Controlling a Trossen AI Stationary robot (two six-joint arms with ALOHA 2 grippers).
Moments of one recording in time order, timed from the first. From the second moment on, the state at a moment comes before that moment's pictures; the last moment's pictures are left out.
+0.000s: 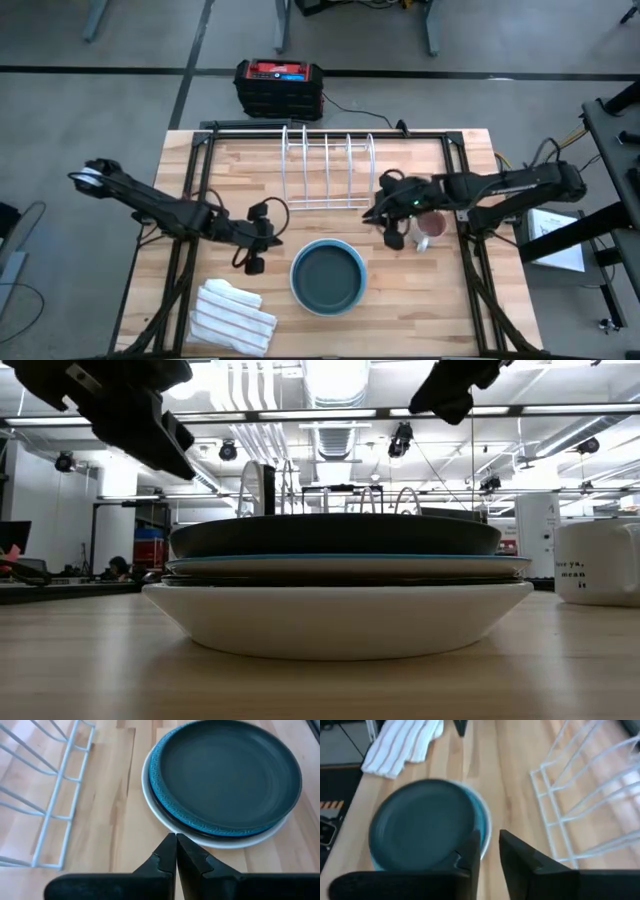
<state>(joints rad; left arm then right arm) -0.33 1.17 0.69 -0.30 -0.25 -0.26 0.13 1.23 1.00 -0.47 0.03 0.14</state>
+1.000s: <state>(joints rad) -0.33 1.20 0.70 -0.26 -0.28 -0.27 0.19 1.76 1.17 -0.53 0.05 0.28</state>
